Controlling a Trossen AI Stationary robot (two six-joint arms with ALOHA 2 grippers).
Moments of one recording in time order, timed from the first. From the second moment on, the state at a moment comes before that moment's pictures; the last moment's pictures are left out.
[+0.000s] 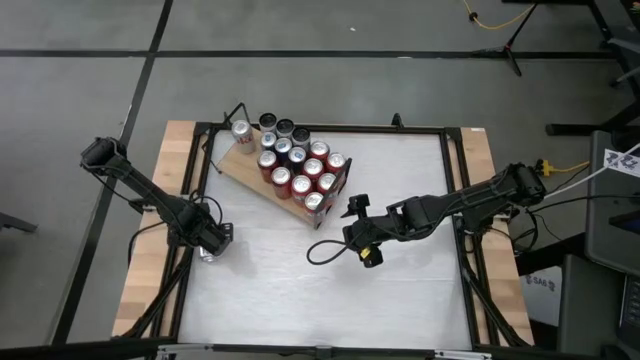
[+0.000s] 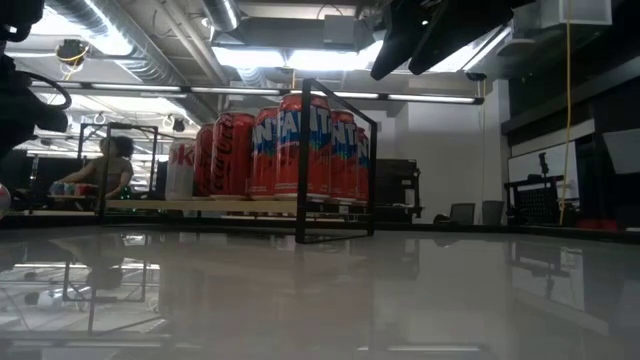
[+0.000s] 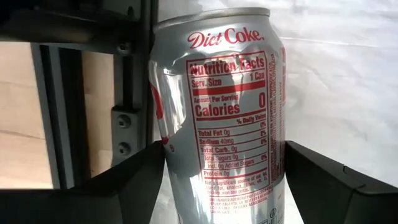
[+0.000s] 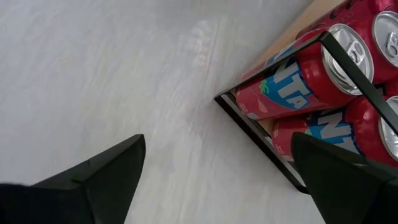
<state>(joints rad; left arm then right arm) -0.56 1.08 0.57 -1.17 0.05 -2.26 0.30 1.59 1.33 -0.70 0.27 -0.14</state>
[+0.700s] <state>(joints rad) -0.56 1.08 0.57 -1.17 0.07 -2.26 0.30 1.59 1.33 -0.70 0.27 -0.14</state>
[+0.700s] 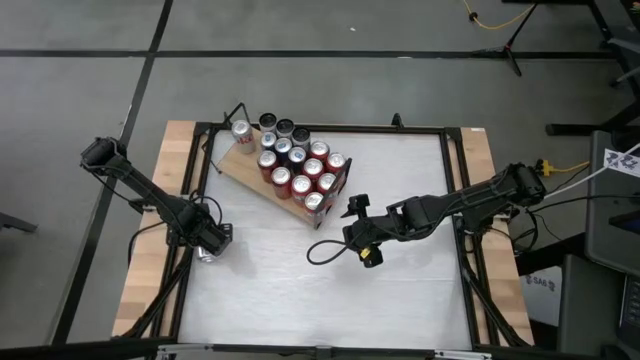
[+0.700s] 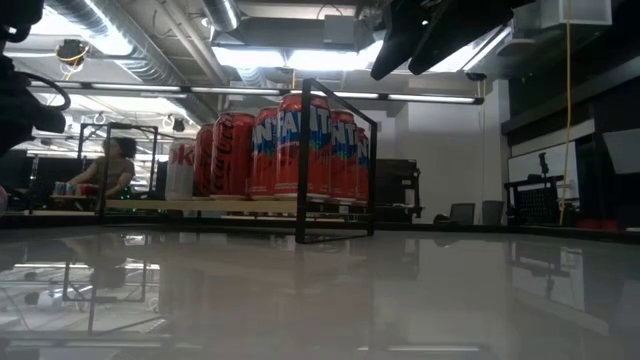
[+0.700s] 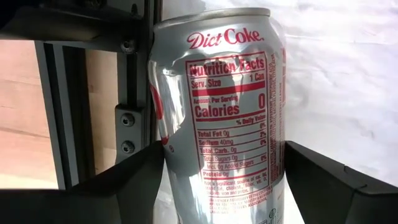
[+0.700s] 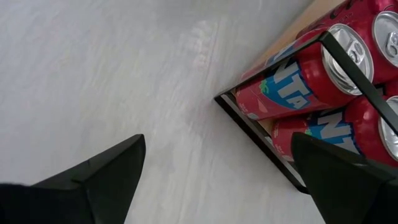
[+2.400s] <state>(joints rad) -0.56 1.24 0.57 -0.51 -0.39 -1.78 0.30 1.59 1.33 -0.69 0.27 -0.14</state>
